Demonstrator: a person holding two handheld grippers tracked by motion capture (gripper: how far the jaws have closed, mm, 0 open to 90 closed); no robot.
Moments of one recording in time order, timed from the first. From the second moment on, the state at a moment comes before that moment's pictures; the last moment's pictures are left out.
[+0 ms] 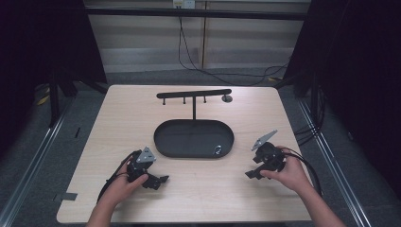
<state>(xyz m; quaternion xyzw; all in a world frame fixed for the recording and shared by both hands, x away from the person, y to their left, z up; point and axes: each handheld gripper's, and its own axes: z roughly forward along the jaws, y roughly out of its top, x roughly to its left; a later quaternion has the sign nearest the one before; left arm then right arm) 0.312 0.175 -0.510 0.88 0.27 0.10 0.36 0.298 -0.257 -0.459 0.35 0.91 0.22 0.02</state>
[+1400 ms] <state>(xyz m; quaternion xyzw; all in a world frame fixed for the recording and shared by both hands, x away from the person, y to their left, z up) 0.311 0.175 -0.511 0.88 0.27 0.10 0.36 0.273 -0.276 -0.495 0.32 0.90 0.29 0.08</state>
